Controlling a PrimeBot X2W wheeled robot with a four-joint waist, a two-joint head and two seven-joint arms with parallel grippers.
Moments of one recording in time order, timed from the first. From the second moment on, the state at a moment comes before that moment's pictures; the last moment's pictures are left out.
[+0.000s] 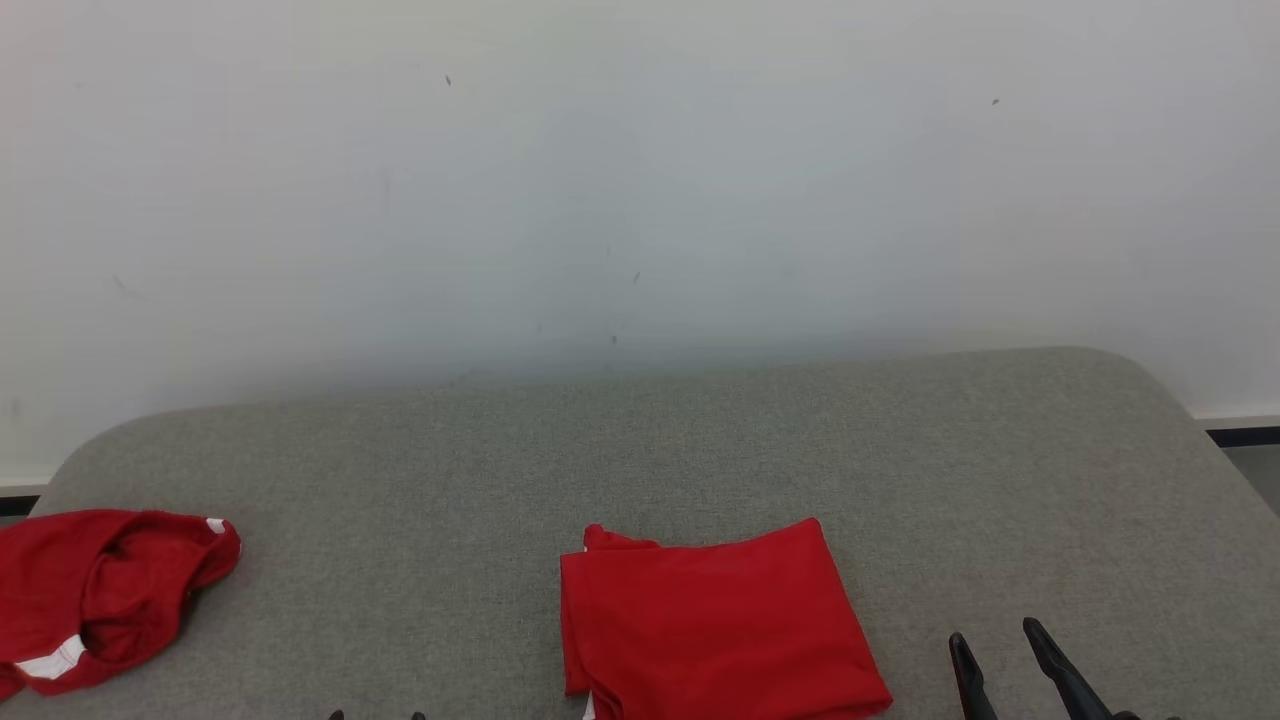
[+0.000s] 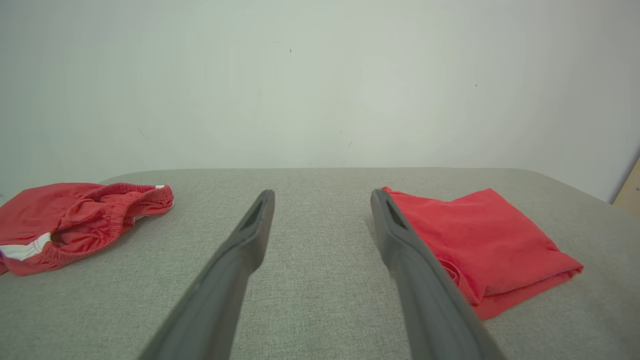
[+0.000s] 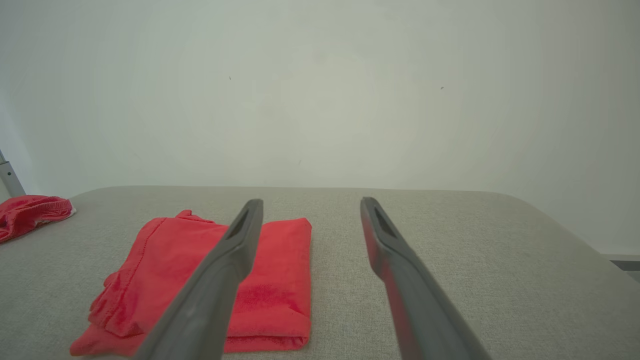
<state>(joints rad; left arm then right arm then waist) 0.21 0.15 -0.20 -0.11 -0.18 0.16 -0.26 0.16 -0.26 0.27 0.00 0.22 0.13 -0.26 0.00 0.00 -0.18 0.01</state>
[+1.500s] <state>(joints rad) 0.16 0.05 -0.17 -0.09 -0.06 0.01 -0.26 -0.10 -0.36 0.54 0.32 0.78 0.13 -0.26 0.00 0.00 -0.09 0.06</state>
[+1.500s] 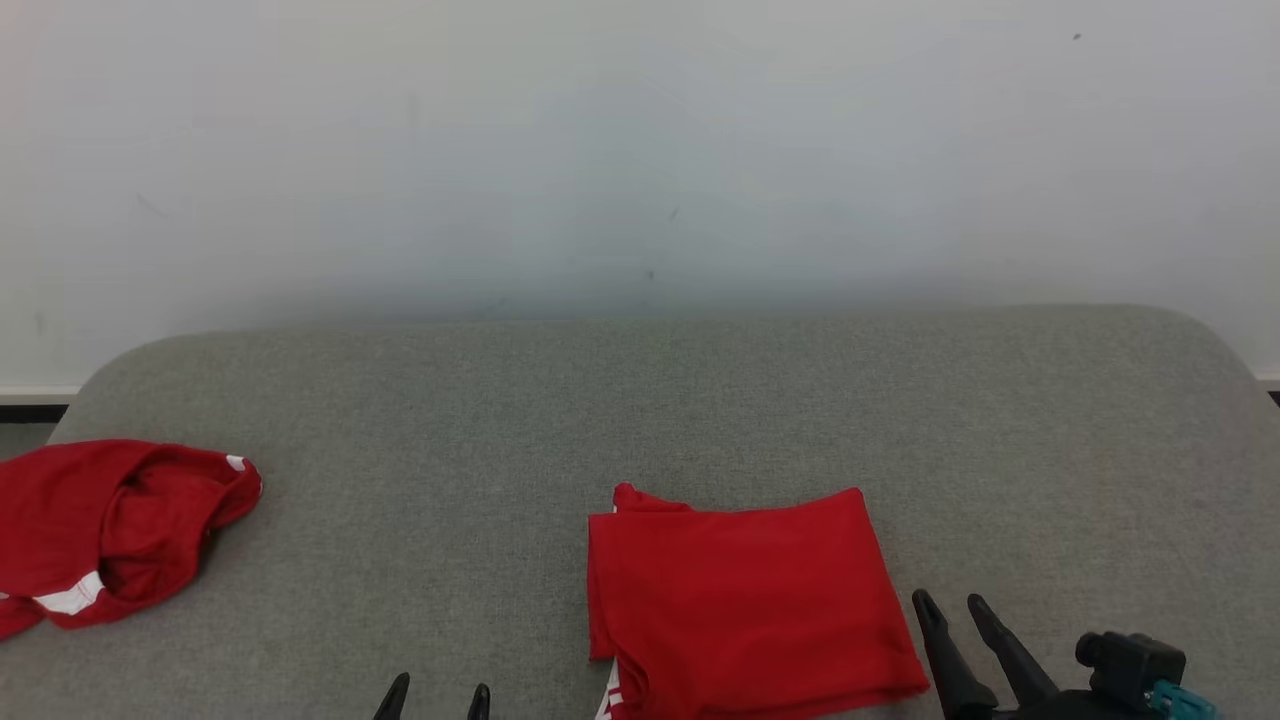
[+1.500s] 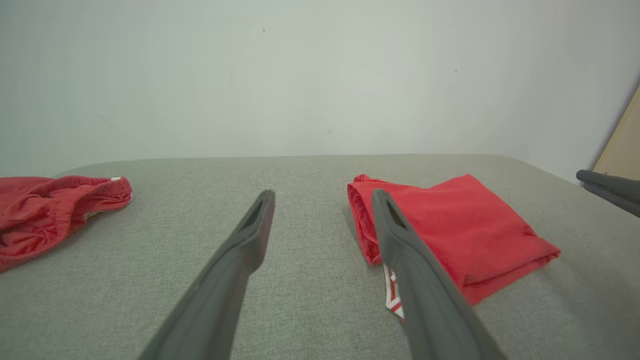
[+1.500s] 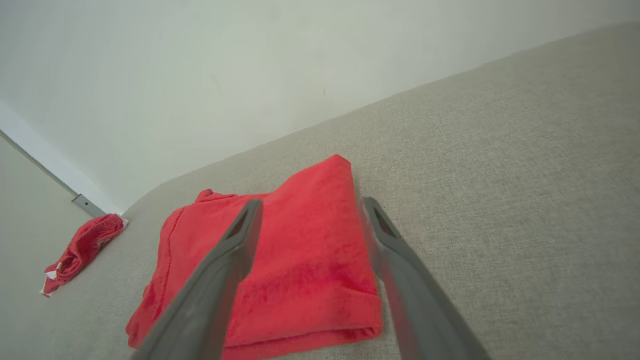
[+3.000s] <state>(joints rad) 0.03 0.05 -0.23 -0.10 -0.05 -0.03 -0.26 -0.42 -0.56 0.92 0.46 1.48 0.13 -0.17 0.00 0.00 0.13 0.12</state>
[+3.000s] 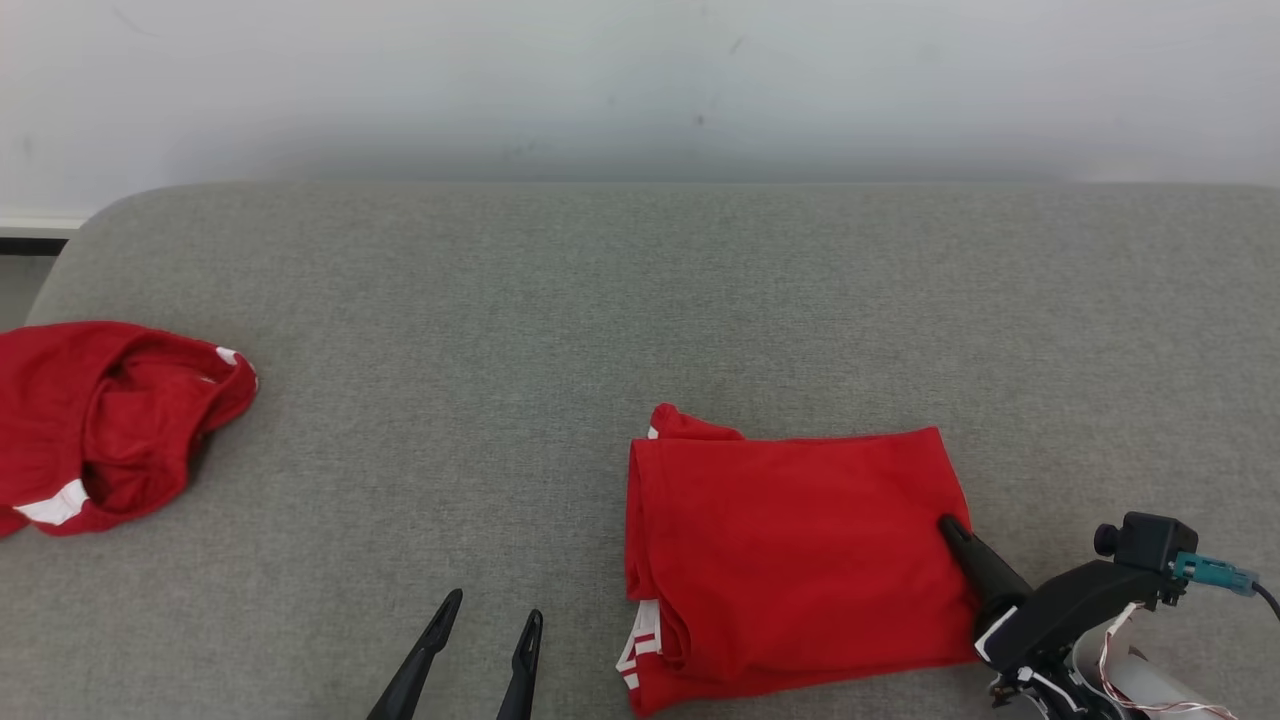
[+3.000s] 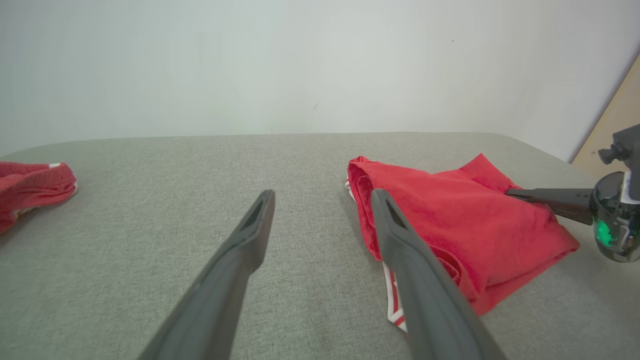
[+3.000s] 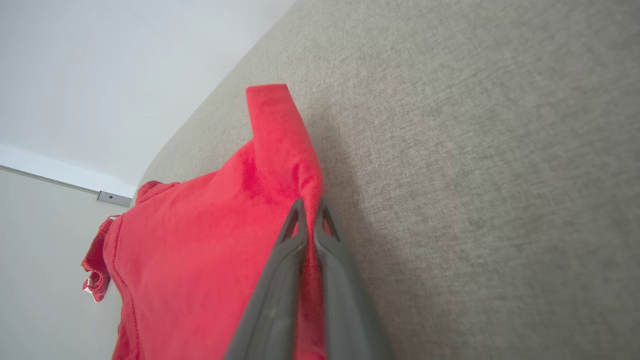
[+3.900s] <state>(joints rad) 0.00 0.09 -0.22 -0.15 -0.01 -0.05 -0.26 -0.51 -0.55 0.91 0.41 1.34 0.13 -0.26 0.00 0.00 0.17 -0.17</state>
